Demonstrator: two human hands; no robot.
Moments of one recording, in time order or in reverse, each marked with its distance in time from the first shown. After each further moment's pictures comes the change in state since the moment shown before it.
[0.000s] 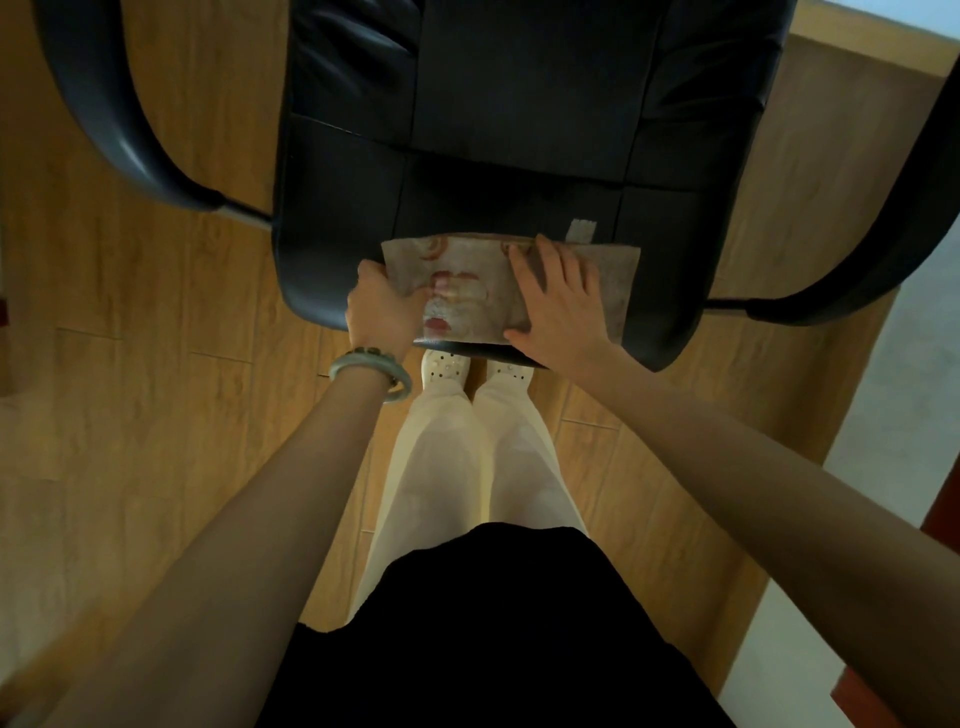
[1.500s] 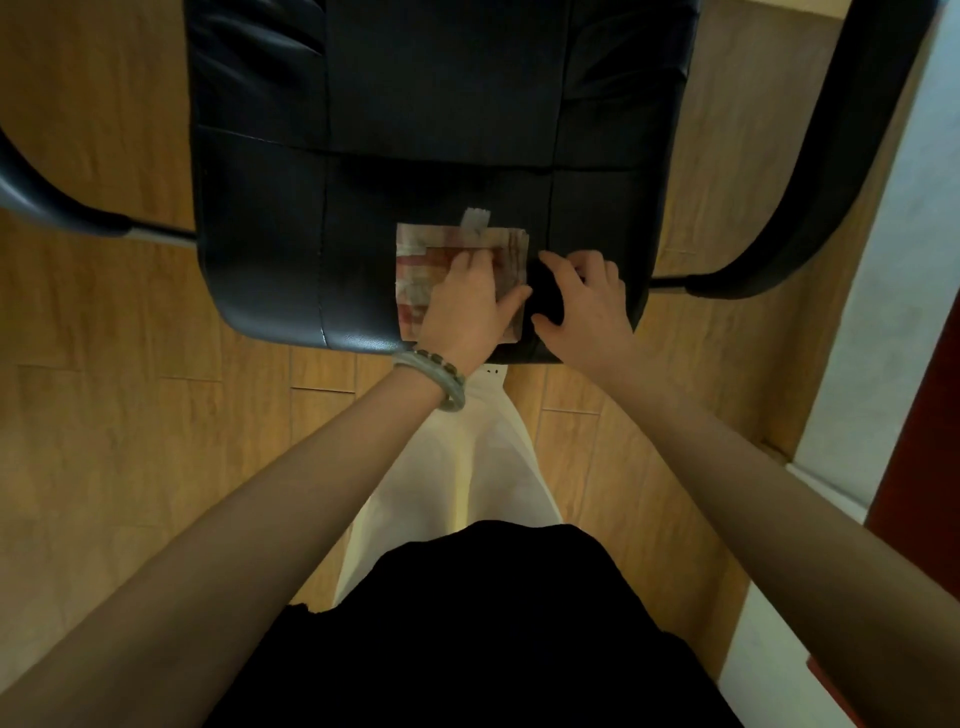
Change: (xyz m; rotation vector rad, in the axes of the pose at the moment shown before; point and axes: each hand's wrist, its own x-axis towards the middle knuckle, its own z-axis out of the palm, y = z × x) left_hand -0.049 0.066 0.083 0.301 -0.207 0.594; right_hand -0.048 0.057 -0.019 0.296 0.111 0.249
